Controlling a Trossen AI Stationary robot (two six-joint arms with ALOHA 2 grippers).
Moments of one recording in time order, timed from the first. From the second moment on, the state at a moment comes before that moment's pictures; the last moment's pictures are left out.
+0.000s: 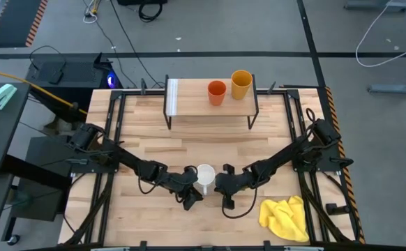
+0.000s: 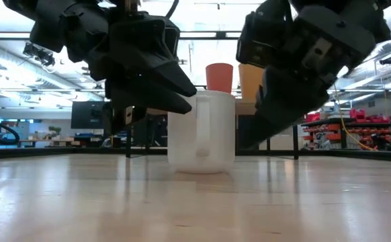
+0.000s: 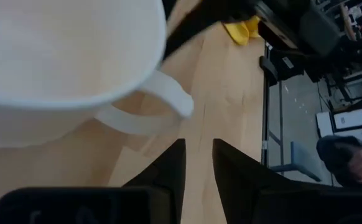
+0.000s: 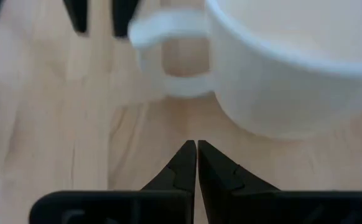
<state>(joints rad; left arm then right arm) -0.39 1.79 0.84 0.41 -0.04 -0.96 0.41 1.82 0.90 0.07 0.19 0.50</state>
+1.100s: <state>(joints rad) -0.38 1.79 0.84 0.41 -0.13 -0.95 0.40 1.82 0.91 0.22 0.21 0.40</state>
